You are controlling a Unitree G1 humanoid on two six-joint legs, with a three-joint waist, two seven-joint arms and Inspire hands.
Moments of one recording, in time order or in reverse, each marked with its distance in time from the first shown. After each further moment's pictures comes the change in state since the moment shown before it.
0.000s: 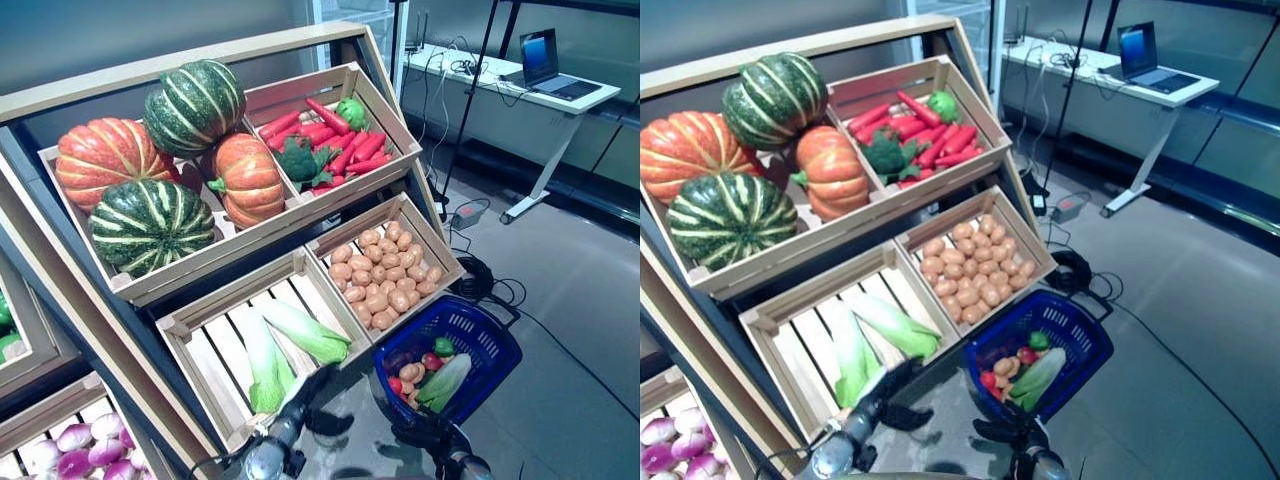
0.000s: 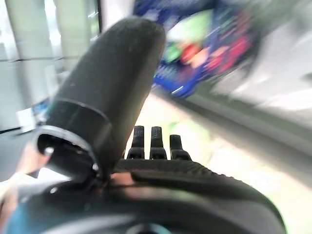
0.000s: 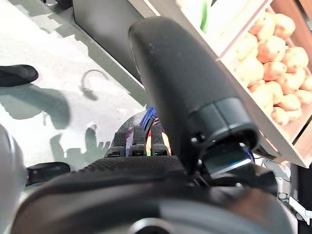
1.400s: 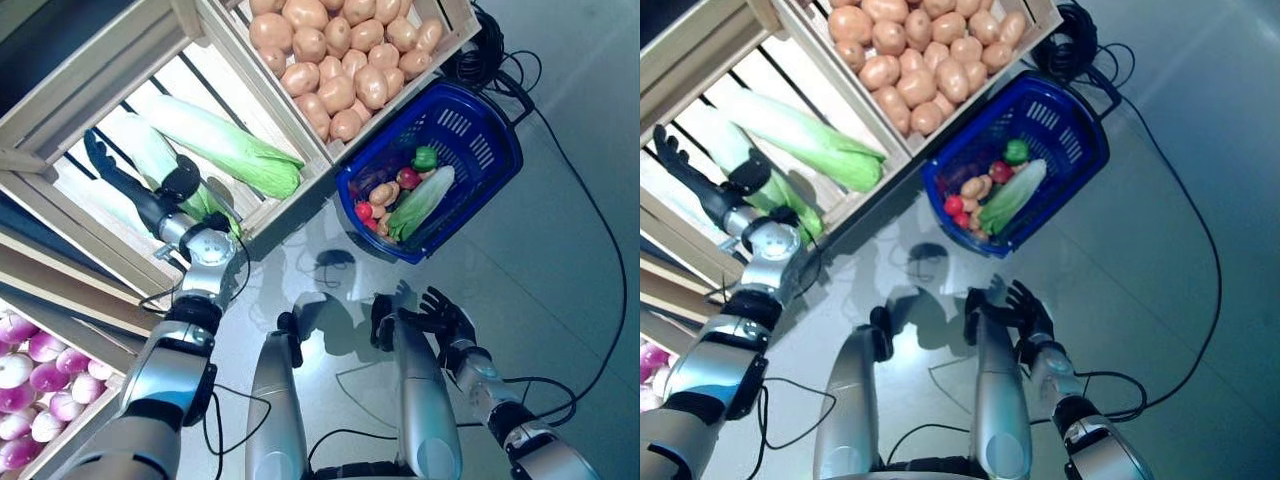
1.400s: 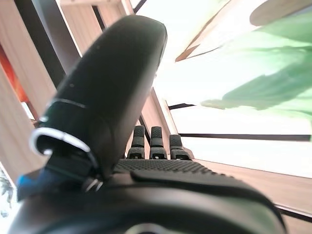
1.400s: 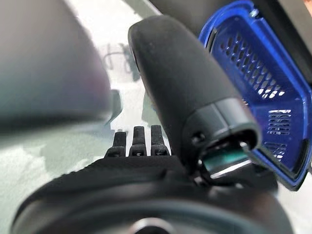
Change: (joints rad) left arm -0.877 0.203 0.331 0.078 -0.344 0.298 0.860; right arm -0.331 -0.139 0.051 -0.206 0.148 -0.014 -0.097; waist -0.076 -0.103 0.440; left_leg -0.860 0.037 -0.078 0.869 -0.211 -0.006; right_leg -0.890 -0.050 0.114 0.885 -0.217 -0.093
